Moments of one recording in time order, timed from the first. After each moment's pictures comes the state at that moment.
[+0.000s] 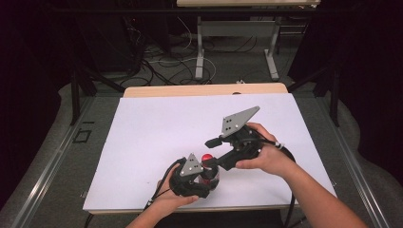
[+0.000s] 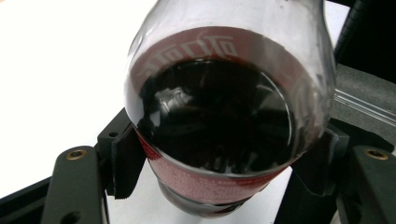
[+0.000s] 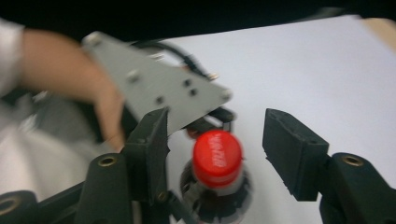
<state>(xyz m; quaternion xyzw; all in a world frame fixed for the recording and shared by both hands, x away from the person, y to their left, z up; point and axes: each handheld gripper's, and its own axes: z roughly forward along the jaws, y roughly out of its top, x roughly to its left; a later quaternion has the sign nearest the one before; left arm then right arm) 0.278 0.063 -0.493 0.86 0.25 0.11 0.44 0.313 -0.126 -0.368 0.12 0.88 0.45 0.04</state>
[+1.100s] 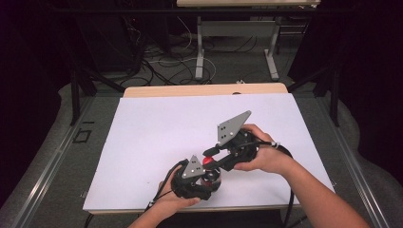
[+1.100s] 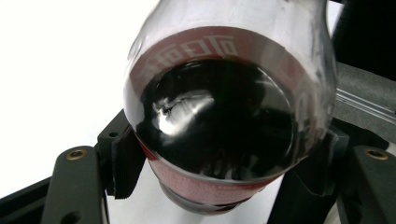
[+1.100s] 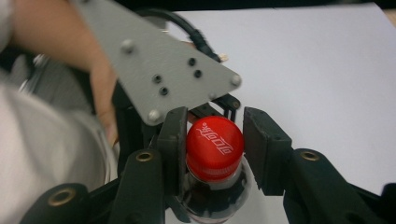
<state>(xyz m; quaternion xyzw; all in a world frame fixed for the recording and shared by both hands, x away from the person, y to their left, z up) 0.273 0.058 -0.493 0.86 0.23 0.10 0.44 0.324 -0.122 -0.378 0.00 0.91 0.41 0.00</state>
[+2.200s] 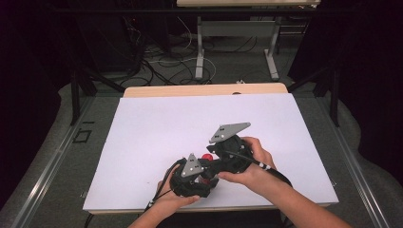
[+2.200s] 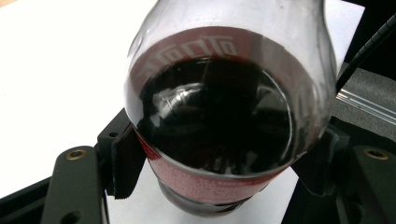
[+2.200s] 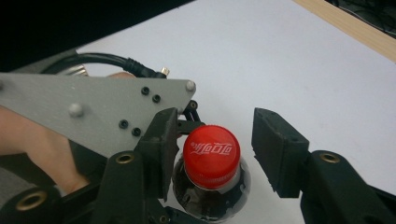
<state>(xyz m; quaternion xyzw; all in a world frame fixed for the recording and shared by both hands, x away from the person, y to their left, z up) 0.276 0.061 -0.494 0.85 0.26 0.12 0.44 0.284 -0.101 -0.378 0.28 0.87 0.40 0.11</state>
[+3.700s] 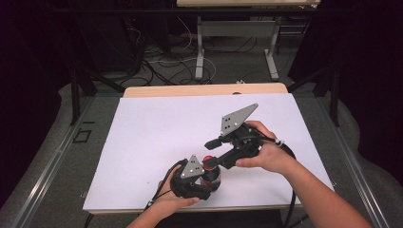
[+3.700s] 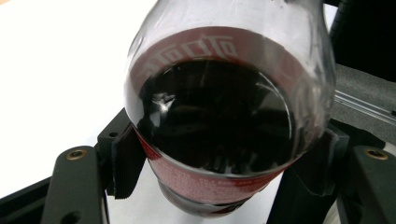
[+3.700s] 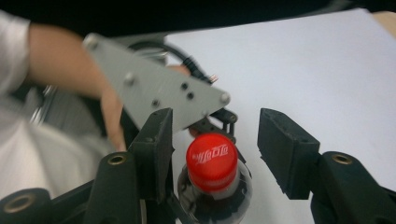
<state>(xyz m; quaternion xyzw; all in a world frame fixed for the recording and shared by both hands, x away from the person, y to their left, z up) 0.275 0.061 -0.492 0.86 0.23 0.10 0.44 0.316 -0.125 -0.362 0.11 0.89 0.44 0.02</state>
